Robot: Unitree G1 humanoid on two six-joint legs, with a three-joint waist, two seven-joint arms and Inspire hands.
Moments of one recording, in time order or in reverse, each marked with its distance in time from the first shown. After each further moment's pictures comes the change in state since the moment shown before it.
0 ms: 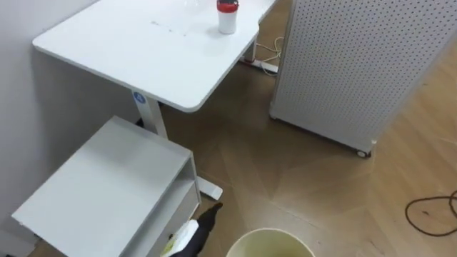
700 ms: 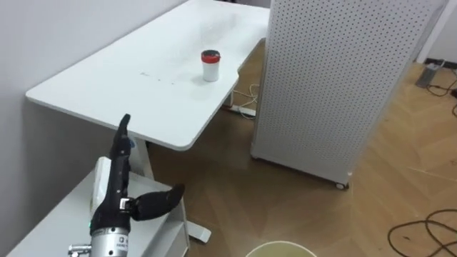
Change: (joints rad) left arm 0.040 -0.003 0.262 -0.275 -0.140 -0.069 0.254; right arm 0.137 0.024 -0.097 -0.127 -0.080 0.002 -0.039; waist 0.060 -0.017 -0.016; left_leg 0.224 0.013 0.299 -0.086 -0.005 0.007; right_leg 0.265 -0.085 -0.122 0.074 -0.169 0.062
